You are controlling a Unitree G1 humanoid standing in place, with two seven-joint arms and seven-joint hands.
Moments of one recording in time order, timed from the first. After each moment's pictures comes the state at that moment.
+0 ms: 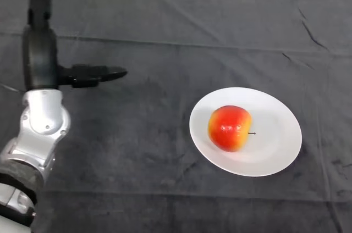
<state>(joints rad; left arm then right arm) -0.72 0.41 -0.34 1.01 -0.14 -0.71 0.51 -0.40 -0.37 -0.81 1.74 0.05 -1.23 -0.28</state>
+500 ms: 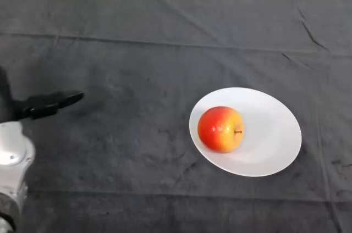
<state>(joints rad) -0.61 0.45 -0.18 1.12 -0.21 -0.74 0.47 -0.40 -0.37 -0.81 1.74 0.05 -1.23 -0.28</state>
